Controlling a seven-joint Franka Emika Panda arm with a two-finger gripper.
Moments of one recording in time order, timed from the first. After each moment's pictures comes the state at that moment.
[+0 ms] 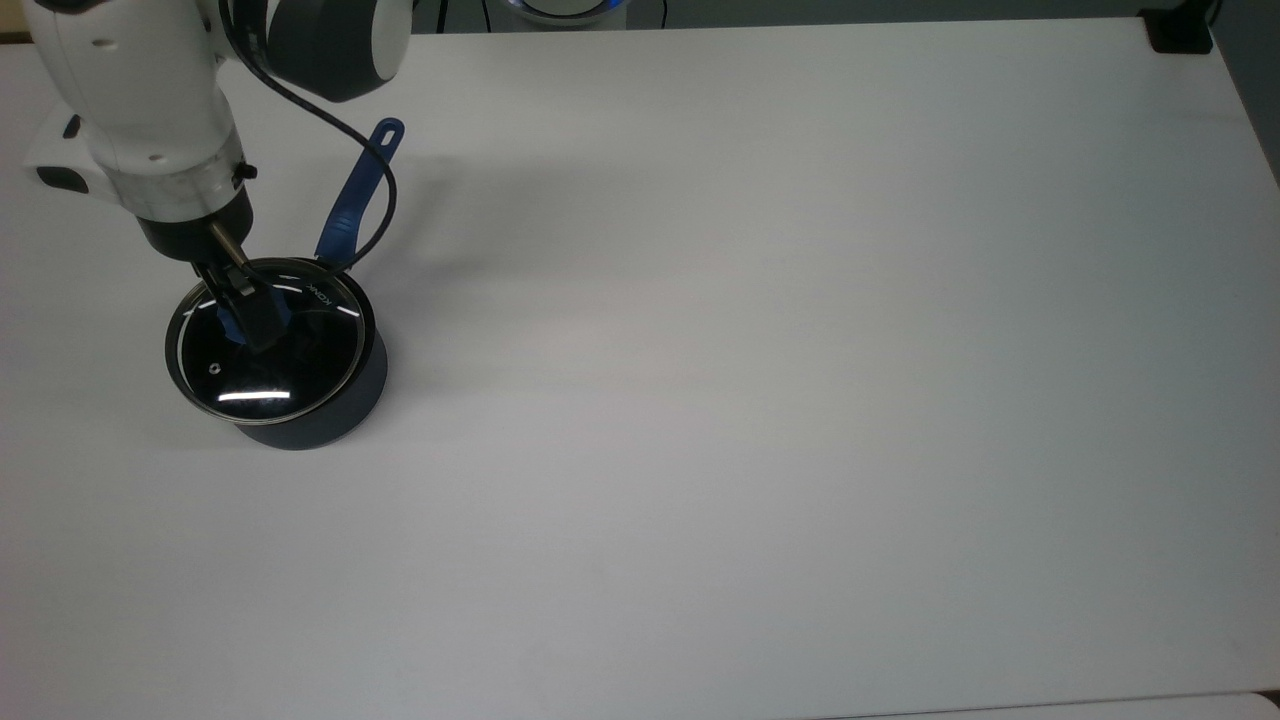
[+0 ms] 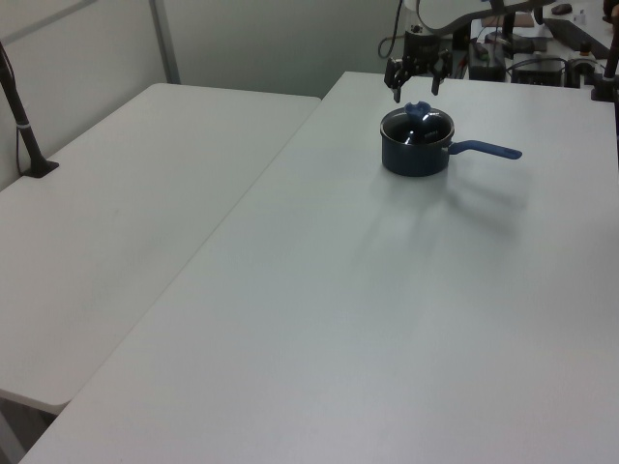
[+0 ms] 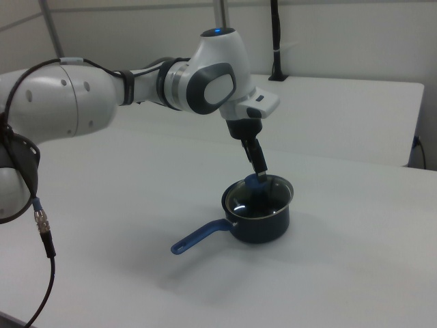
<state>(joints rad) -0.13 0.51 -0.18 -1.34 -0.03 1.98 0.58</state>
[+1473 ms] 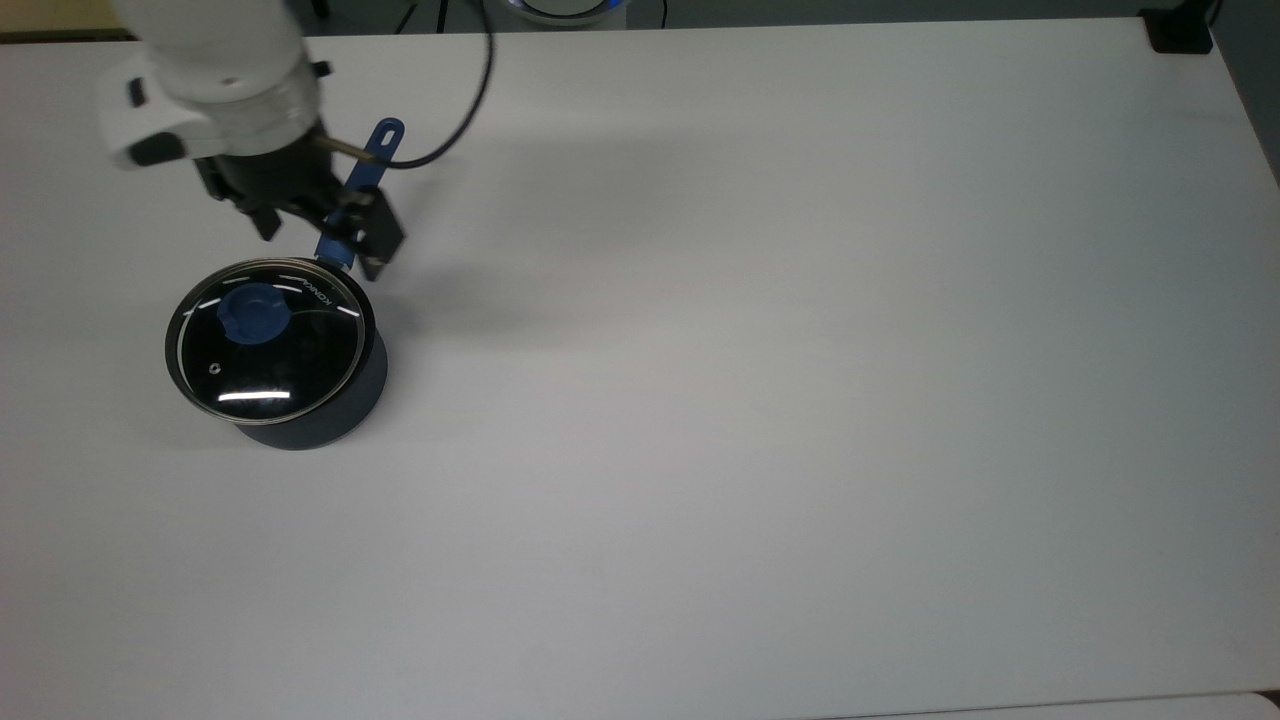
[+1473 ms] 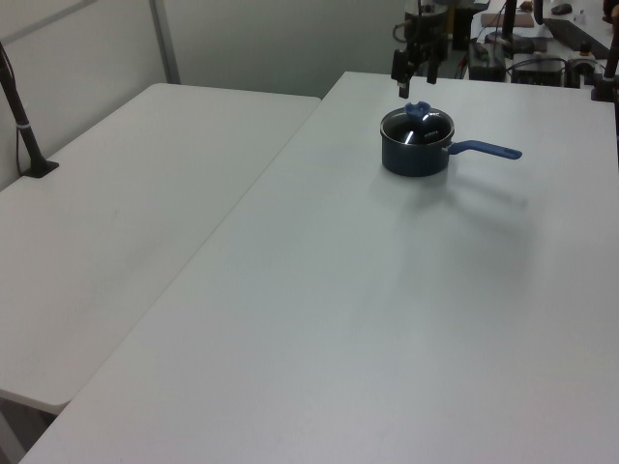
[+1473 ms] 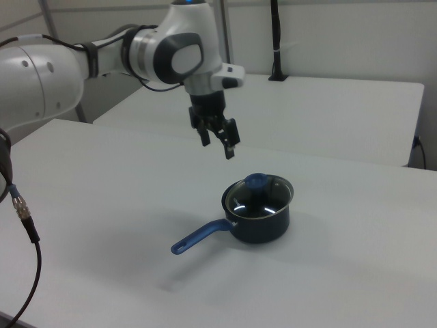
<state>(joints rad) -0.04 0.40 -0.17 -1.34 0.03 1.79 0.15</state>
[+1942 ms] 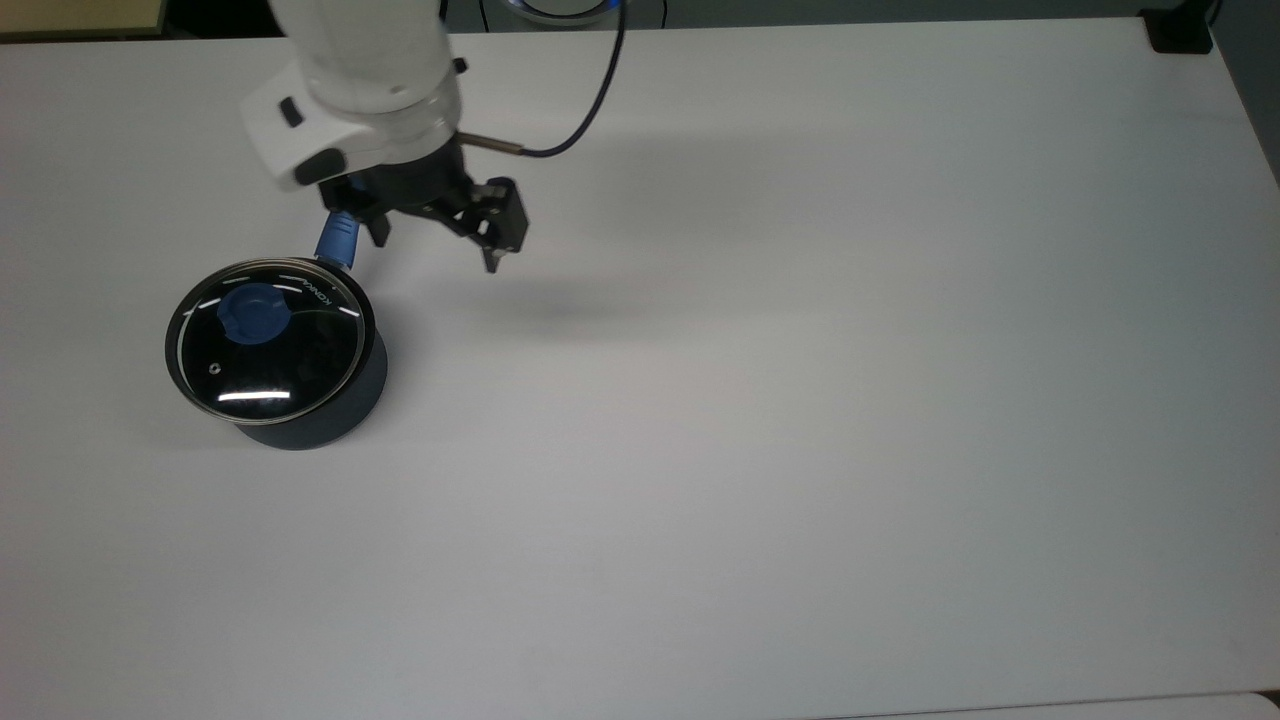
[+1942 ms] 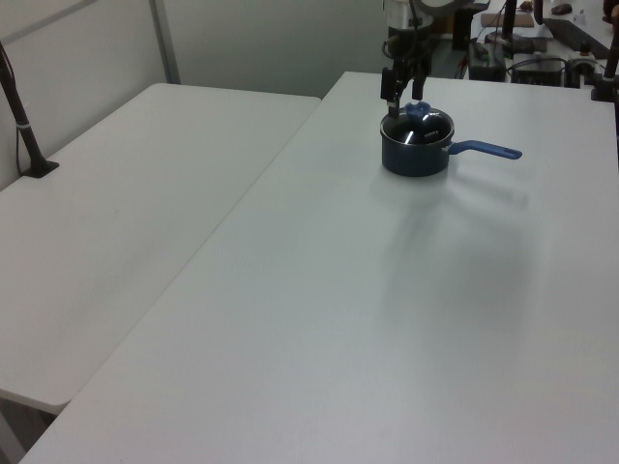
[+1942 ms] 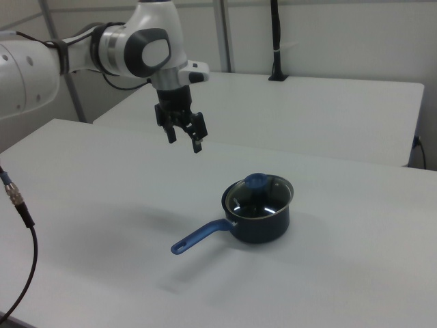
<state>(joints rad) 0.09 0.37 -0.17 -1.38 0.03 1.76 0.13</state>
